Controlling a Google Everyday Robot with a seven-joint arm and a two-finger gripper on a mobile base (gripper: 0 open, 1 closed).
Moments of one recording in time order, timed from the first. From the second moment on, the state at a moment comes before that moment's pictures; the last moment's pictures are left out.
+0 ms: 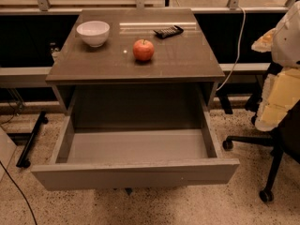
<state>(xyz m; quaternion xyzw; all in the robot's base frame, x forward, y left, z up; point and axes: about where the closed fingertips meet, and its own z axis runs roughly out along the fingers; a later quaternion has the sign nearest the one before) 0.438 -0.217 0.976 -0.60 0.78 -0.03 0.16</state>
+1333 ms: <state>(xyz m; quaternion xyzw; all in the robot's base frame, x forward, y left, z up) 0.482 -0.167 0.977 -0.59 0.77 0.00 0.24</state>
